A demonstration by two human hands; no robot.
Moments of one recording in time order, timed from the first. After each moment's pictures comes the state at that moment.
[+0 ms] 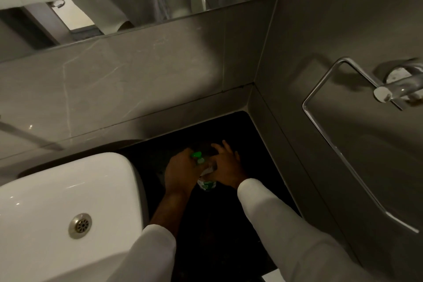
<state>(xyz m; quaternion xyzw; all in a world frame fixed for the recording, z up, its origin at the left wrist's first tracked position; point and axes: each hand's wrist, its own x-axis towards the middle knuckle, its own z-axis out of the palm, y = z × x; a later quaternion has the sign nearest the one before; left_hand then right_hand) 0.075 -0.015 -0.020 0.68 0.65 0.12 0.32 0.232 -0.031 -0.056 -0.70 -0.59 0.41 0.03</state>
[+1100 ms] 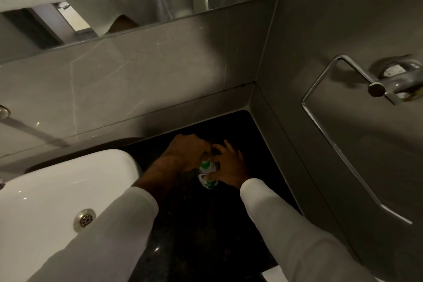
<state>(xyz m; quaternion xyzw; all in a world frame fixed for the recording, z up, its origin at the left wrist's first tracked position) 0.092 0.031 0.046 0.90 0.38 -0.17 0.12 0.237 -0.046 -0.042 -0.68 -0.61 0.41 0.05</state>
